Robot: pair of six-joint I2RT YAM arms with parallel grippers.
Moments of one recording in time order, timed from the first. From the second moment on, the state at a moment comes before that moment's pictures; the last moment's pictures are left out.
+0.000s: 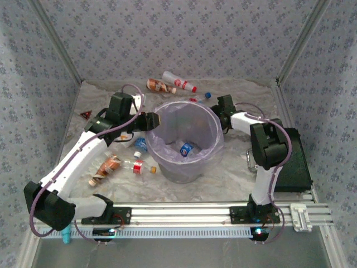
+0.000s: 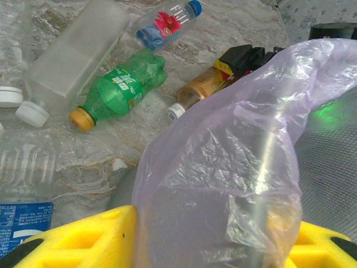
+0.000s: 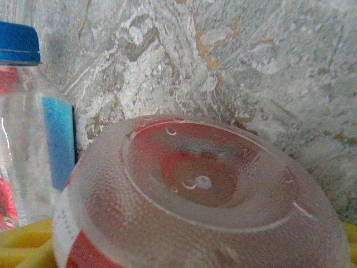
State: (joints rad) left arm -0.48 1.24 1.20 -0.65 0.27 -0.51; right arm 0.25 1.92 1.18 -0.15 -0.06 1.23
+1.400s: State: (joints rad) left arm -0.49 1.25 1.20 -0.65 0.27 -0.51; right arm 0.44 1.19 1.59 -0.76 0.01 0.39
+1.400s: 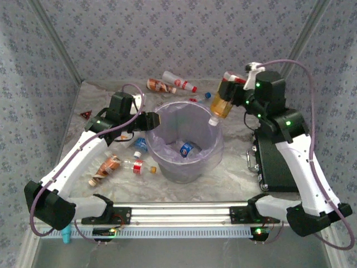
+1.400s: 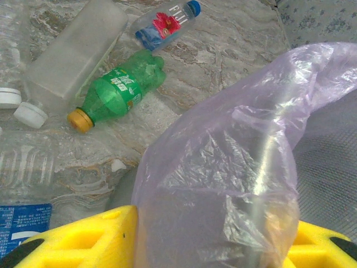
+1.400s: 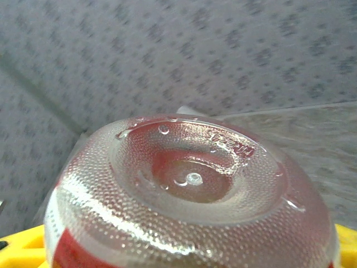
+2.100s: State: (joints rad) left arm -0.49 1.24 1.20 -0.65 0.27 -0.51; right arm 0.85 1.57 1.71 -0.92 0.06 0.14
